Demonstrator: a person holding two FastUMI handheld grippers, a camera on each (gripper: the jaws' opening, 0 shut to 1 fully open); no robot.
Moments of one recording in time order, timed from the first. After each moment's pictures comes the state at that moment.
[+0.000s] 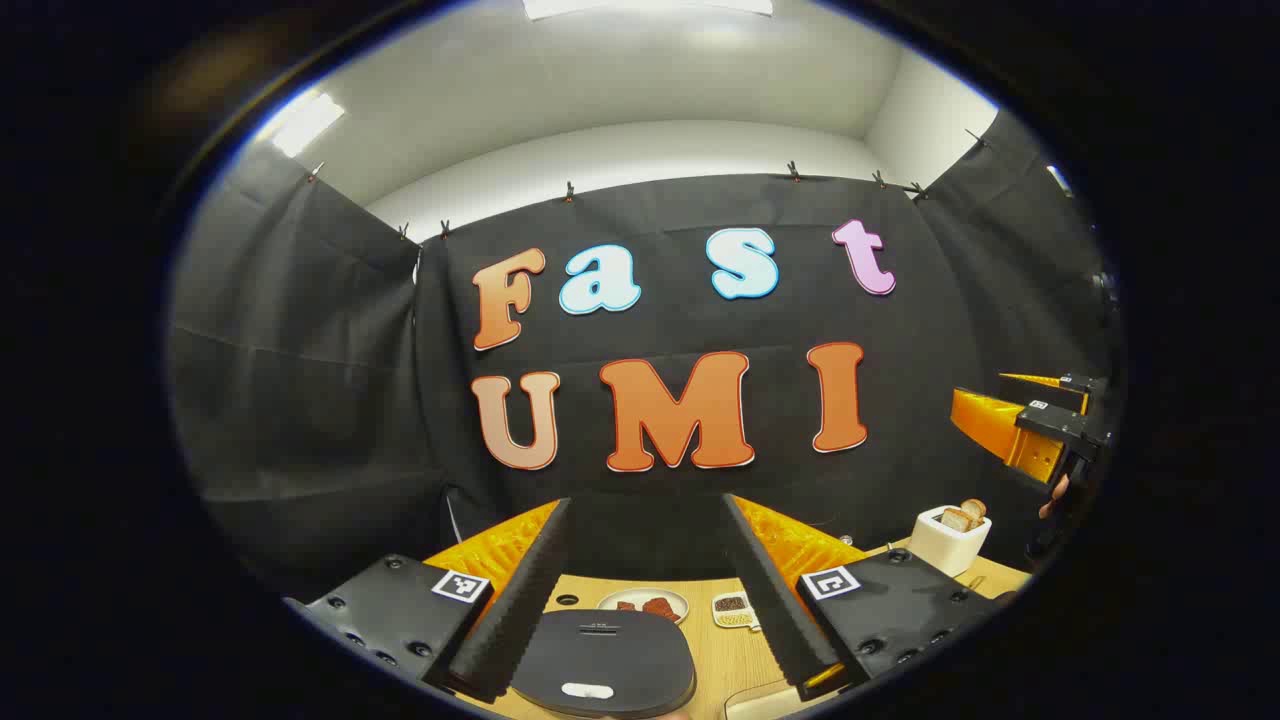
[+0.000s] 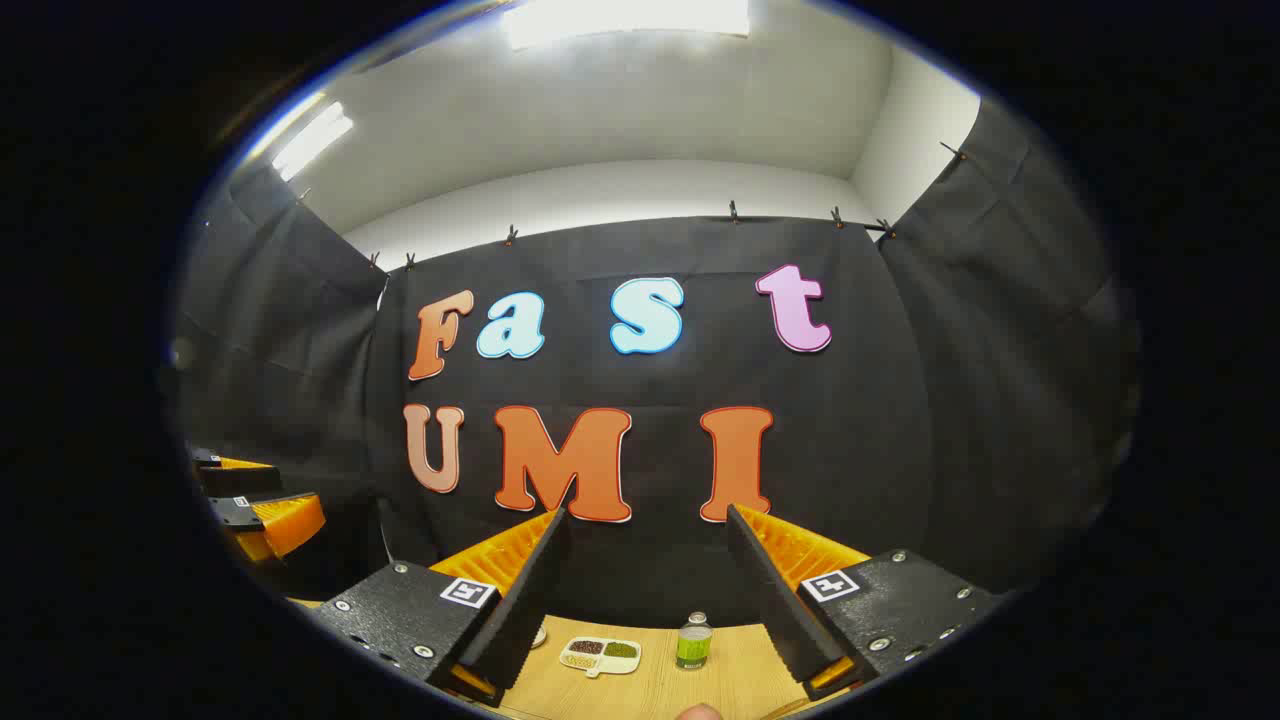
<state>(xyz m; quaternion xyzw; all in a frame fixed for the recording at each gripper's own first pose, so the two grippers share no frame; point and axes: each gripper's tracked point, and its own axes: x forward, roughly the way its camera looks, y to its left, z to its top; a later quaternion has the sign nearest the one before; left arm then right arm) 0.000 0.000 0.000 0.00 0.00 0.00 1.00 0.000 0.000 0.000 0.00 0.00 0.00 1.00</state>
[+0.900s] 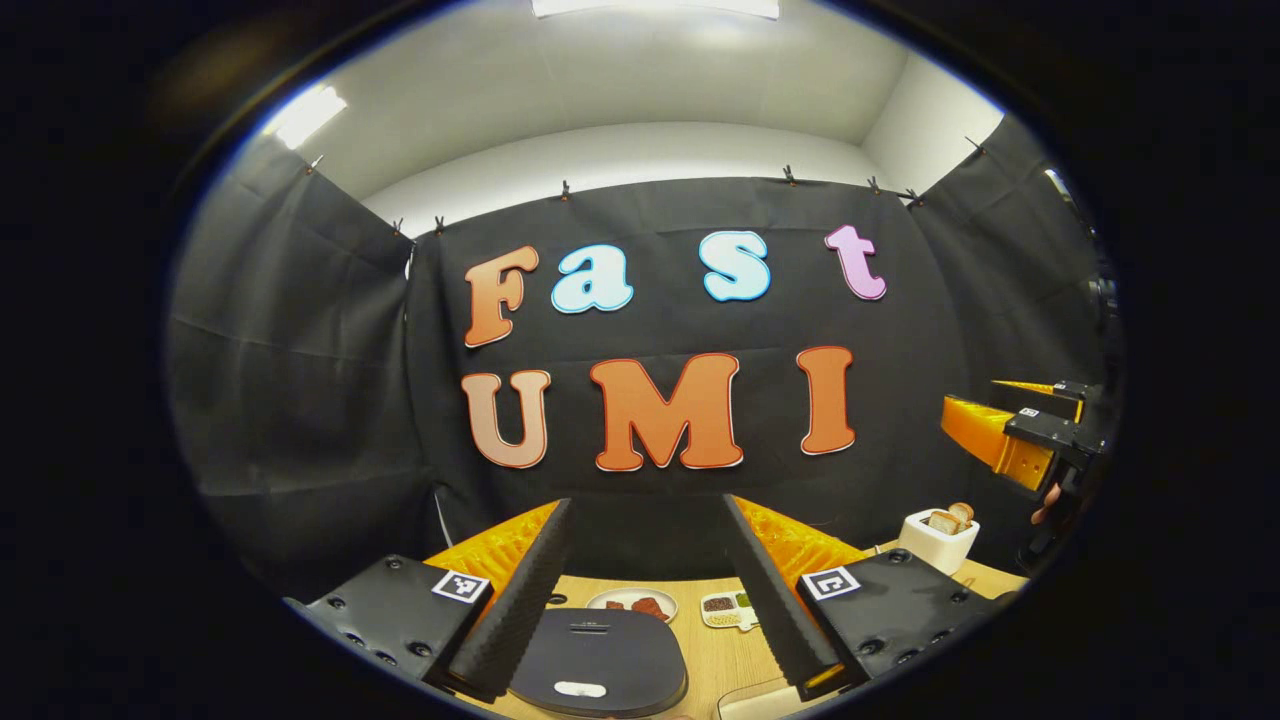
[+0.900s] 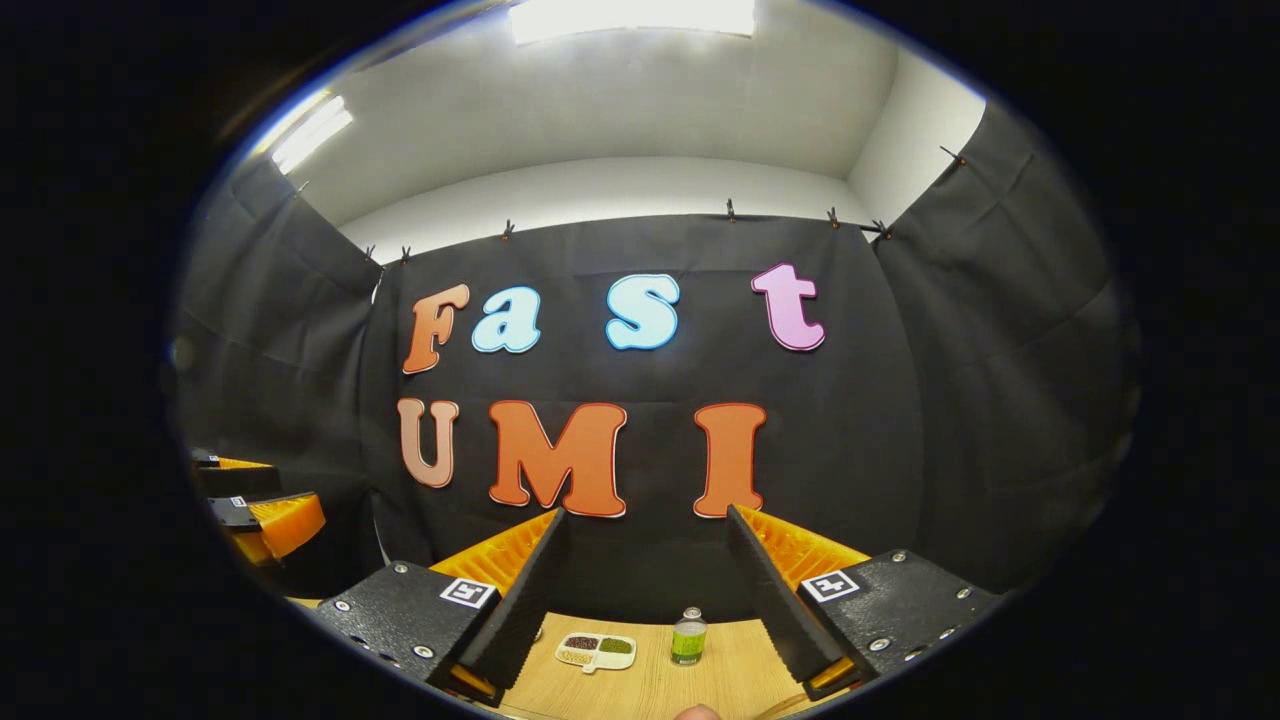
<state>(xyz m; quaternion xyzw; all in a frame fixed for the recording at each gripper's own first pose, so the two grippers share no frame) -0.003 -0.001 -0.004 -0.01 0.01 -0.02 1.00 -0.009 0.007 -0.004 -0.01 0.01 -0.01 1.00</state>
